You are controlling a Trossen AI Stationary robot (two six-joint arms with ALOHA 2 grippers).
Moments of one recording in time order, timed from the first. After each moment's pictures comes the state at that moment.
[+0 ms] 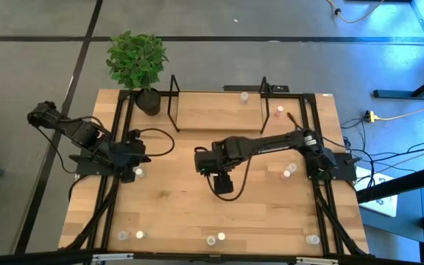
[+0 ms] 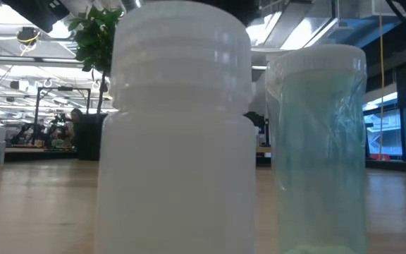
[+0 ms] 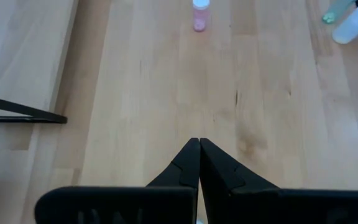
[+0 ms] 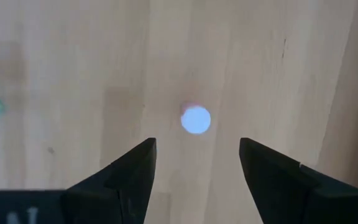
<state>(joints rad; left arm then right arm) -0.46 0.81 0.94 -1.08 -0.33 -0.41 0.18 2.17 2.12 -1.33 0.05 0.06</state>
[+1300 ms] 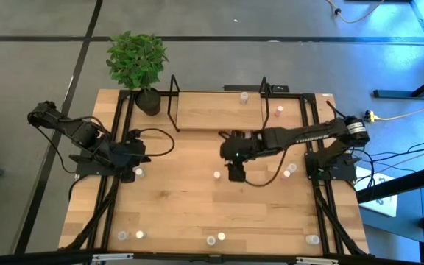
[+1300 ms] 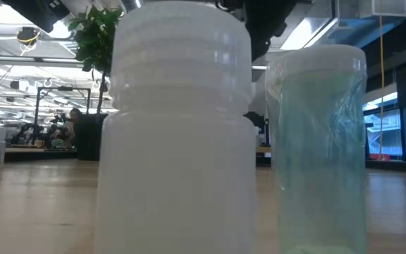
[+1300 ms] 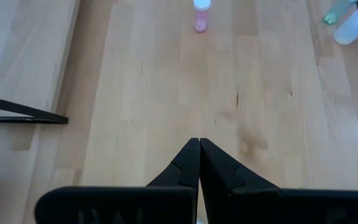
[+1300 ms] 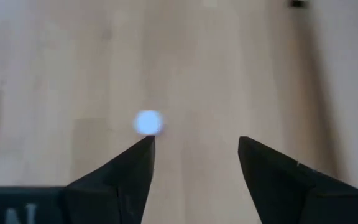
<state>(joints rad) -0.46 0.81 0.94 -1.08 -0.33 -0.41 0.13 1.67 1.39 -0.71 0.10 0.12</state>
